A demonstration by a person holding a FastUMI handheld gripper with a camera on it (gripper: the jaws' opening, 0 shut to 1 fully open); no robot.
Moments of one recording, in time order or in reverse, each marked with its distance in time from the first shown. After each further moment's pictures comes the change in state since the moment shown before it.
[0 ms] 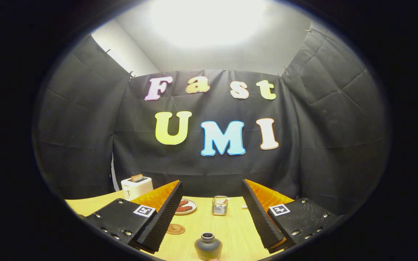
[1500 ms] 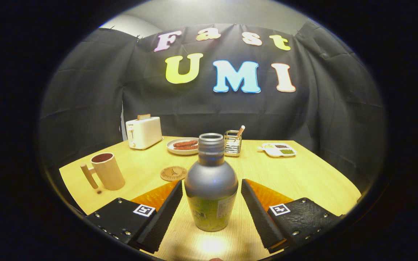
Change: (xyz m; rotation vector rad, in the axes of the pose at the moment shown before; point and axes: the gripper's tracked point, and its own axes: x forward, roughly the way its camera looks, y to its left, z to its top) arm -0.017 0.011 -0.219 -0.007 0.411 0.116
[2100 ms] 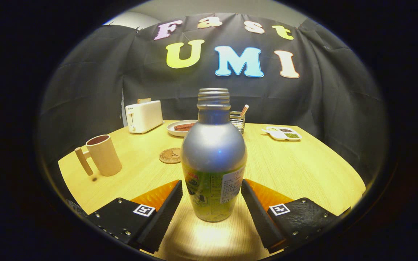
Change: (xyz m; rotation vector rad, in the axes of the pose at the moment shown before) arm 0.010 0.003 -0.042 -0.001 0.109 0.018
